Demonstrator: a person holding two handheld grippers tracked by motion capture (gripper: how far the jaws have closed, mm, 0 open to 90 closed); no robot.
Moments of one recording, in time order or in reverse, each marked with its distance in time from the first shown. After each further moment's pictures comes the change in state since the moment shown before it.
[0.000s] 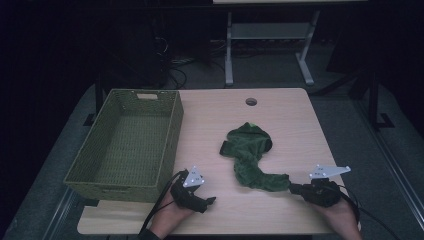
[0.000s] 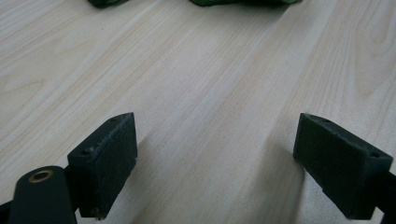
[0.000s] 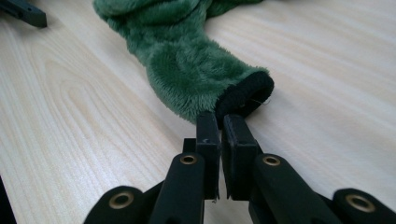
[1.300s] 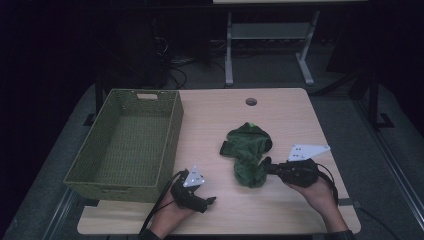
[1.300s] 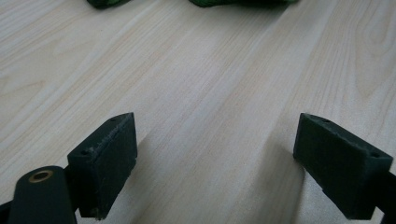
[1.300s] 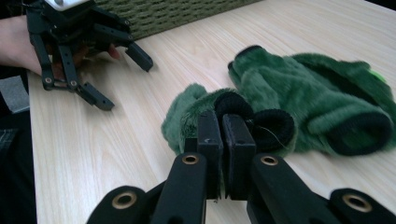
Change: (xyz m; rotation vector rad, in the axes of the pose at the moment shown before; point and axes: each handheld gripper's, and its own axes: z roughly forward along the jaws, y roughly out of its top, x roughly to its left) left arm 0.000 0.000 0.001 -0.004 -0.001 0.001; right arm 0.035 0.085 0.011 -0.141 0.115 -0.230
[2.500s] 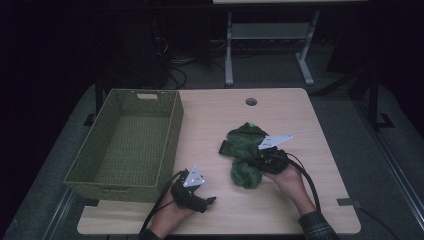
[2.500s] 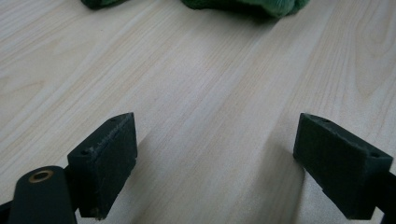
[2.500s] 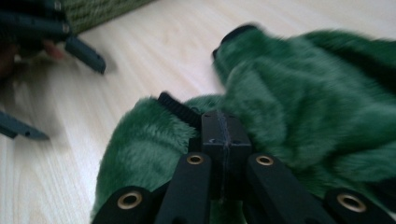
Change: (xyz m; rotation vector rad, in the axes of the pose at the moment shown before) left arm 0.000 0.000 0.000 0.003 -0.002 0.000; right arm -0.018 0.013 0.080 0.112 -0.024 0.091
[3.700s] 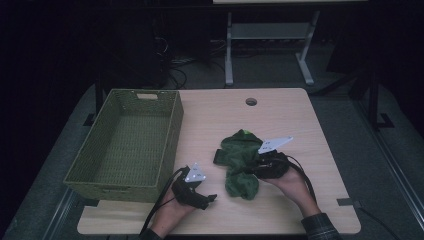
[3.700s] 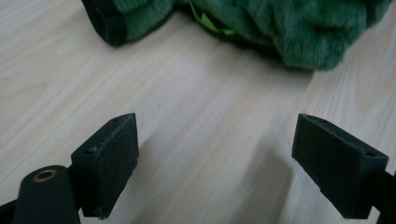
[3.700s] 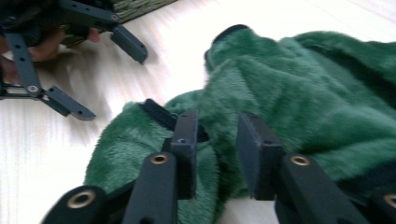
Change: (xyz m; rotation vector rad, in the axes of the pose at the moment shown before) left arm 0.005 0.012 -0.001 0.018 -0.010 -0.040; right arm 0.009 0.000 -0.008 0.019 0.090 -0.033
